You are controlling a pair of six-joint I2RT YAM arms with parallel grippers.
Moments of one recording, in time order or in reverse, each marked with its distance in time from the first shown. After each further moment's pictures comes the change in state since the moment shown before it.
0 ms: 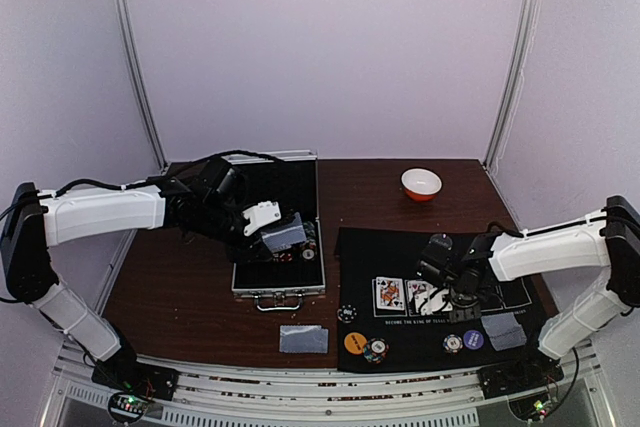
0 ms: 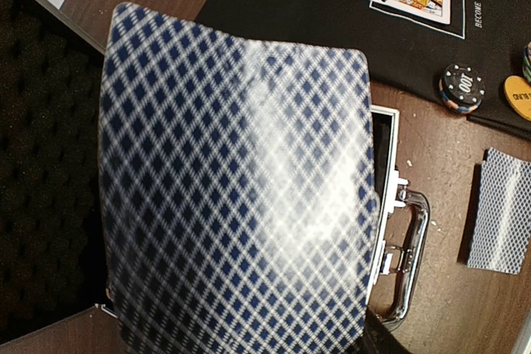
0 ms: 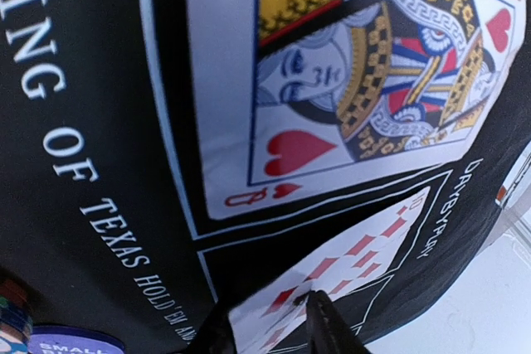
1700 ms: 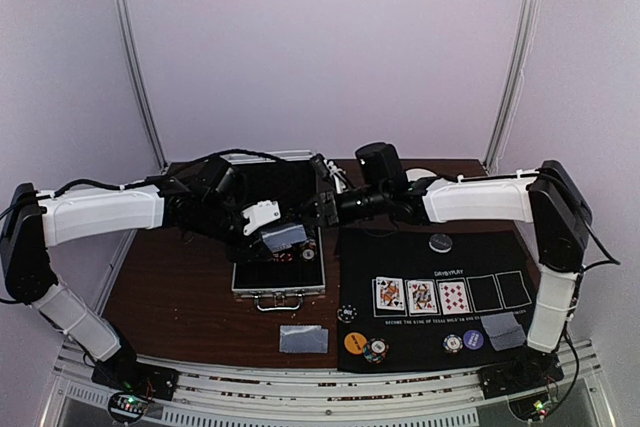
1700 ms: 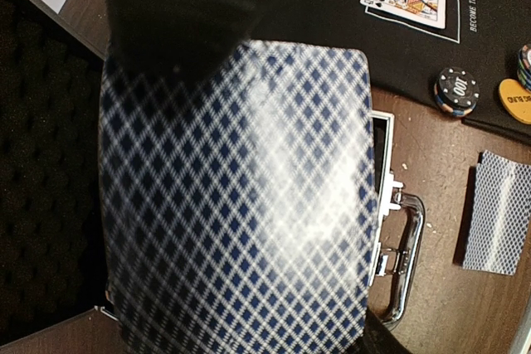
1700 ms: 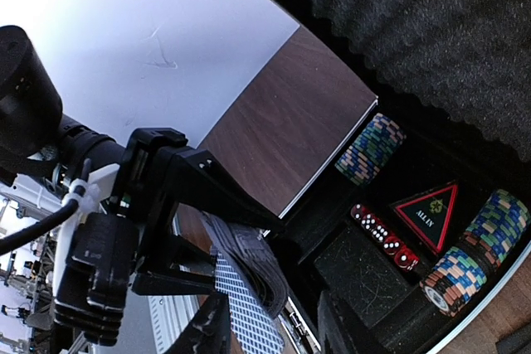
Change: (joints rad) left arm 0.002 -0.006 0.000 0.001 0.015 0.000; right arm -0.080 0.451 0.661 0.895 -1.048 1.170
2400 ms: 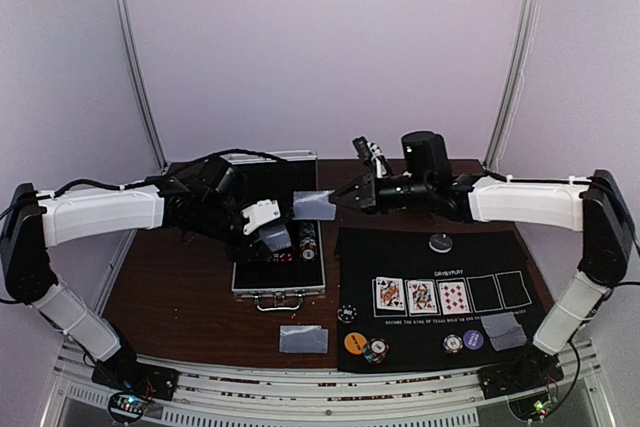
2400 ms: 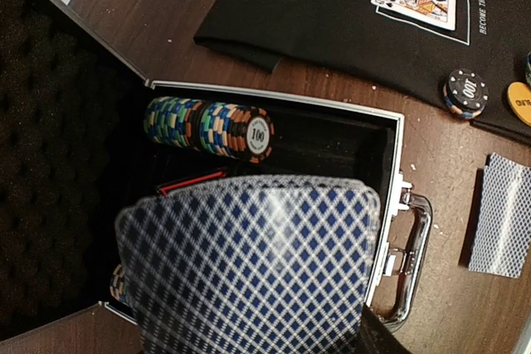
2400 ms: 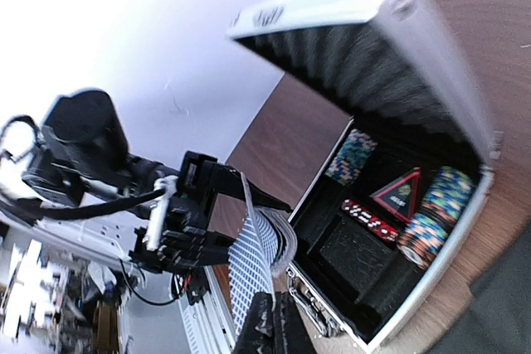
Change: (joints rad) left arm 0.000 0.000 0.000 0.003 -0.017 -0.016; right arm -0.095 -0.242 -0.187 0.027 0.003 0.130
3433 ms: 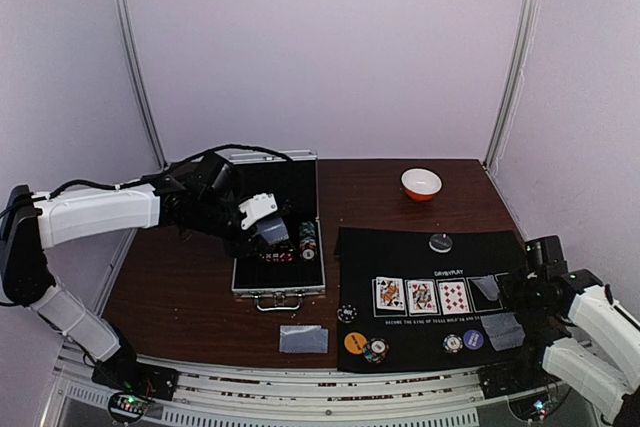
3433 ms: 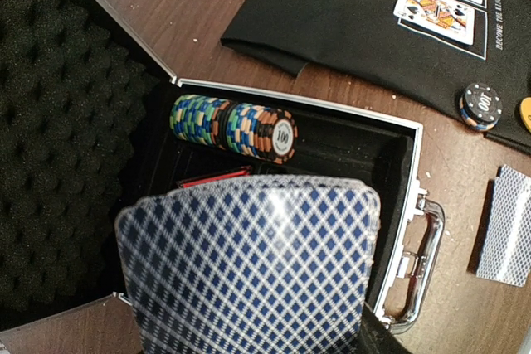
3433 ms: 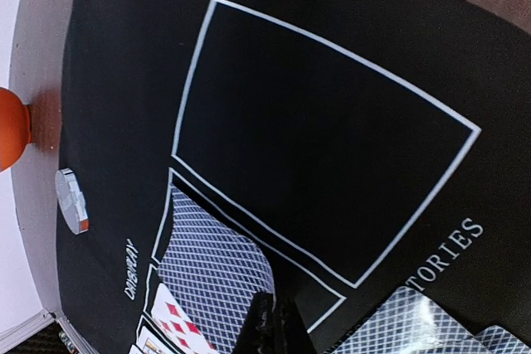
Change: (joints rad) left arm 0.011 -0.020 0.000 0.018 -0.032 -0.039; right arm -0.618 -1.020 -0.866 -0.793 0.655 0.586
